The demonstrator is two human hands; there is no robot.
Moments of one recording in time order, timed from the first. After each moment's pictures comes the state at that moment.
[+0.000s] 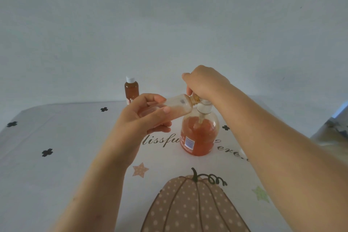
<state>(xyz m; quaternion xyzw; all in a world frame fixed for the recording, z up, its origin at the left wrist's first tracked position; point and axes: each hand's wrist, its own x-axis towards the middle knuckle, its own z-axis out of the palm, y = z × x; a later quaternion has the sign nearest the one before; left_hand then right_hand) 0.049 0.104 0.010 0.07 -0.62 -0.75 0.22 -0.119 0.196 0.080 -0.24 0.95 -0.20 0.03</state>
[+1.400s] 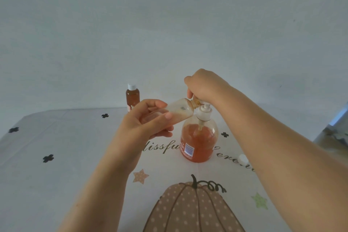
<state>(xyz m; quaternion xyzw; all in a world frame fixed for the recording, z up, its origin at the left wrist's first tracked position) 0.050 0.109 0.013 0.06 -0.61 -0.75 0.24 -0.113 0.195 0.096 -0.23 0.95 -0.22 0.06</state>
